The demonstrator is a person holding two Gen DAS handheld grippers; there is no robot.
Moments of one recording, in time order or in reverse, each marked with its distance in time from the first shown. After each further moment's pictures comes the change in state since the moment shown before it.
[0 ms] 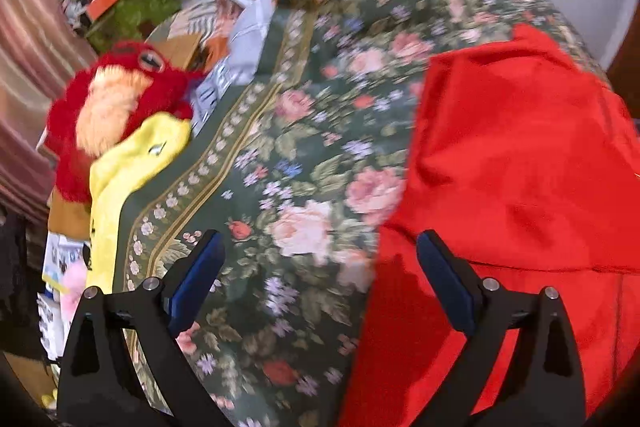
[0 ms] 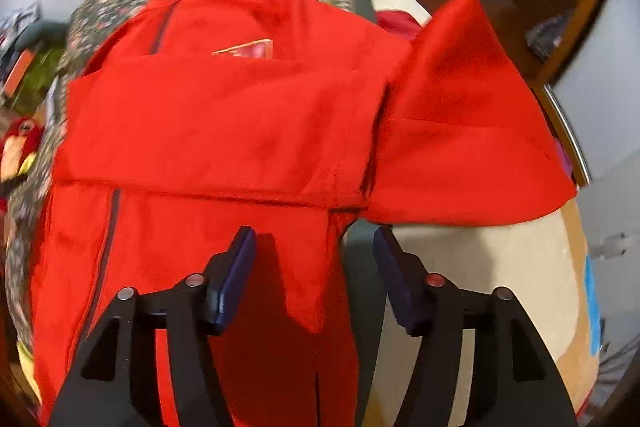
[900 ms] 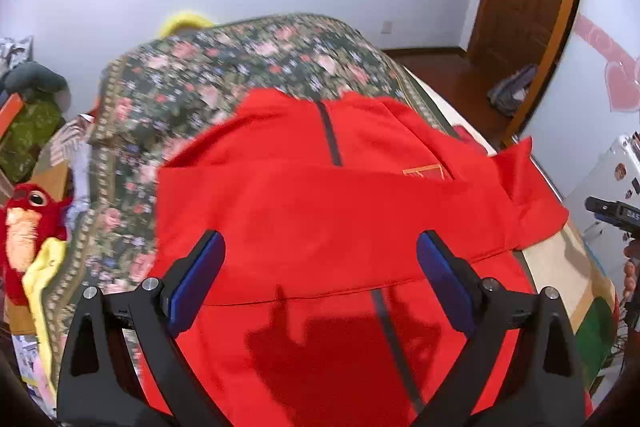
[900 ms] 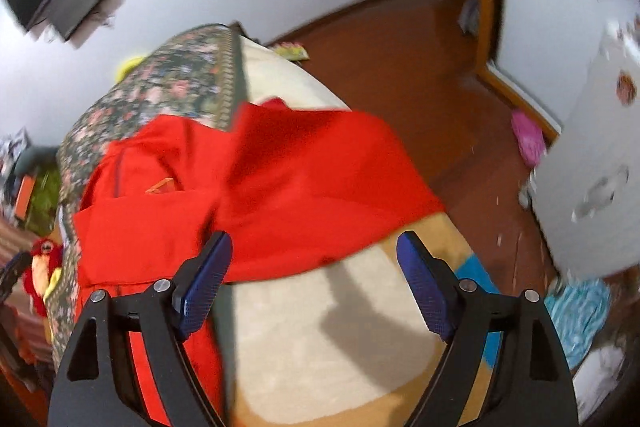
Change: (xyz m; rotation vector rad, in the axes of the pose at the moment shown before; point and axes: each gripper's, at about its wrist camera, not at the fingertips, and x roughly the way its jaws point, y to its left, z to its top) left arm -0.126 -0.225 -0.004 0.313 -0.183 -0.354; right arm -0.034 -0.156 0.002 0.399 -0.167 0.052
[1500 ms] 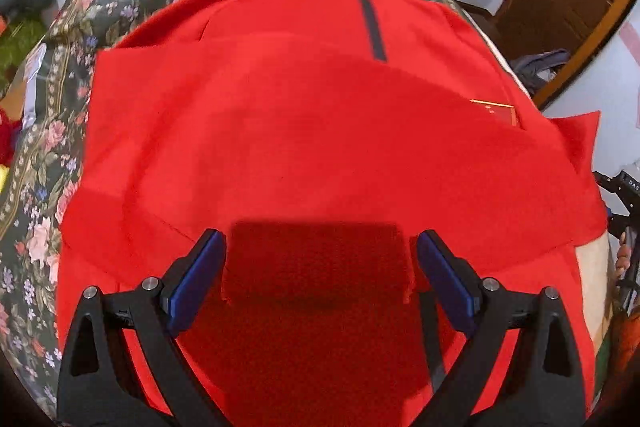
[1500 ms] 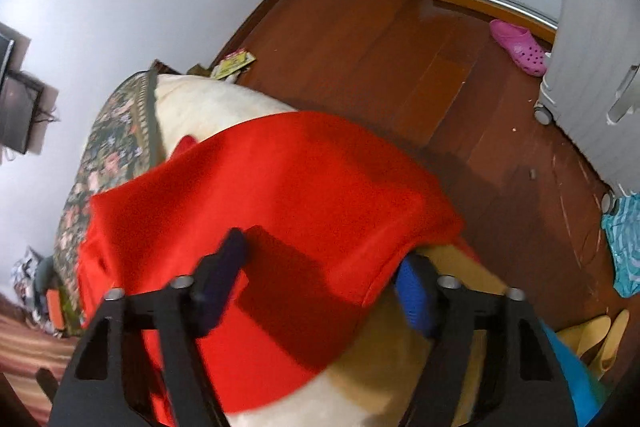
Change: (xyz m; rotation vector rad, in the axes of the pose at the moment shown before) left arm 0.121 0.029 -0.042 -0.155 0.234 -0.022; right arm 0.085 -0.064 0.029 0.366 0.002 0.038
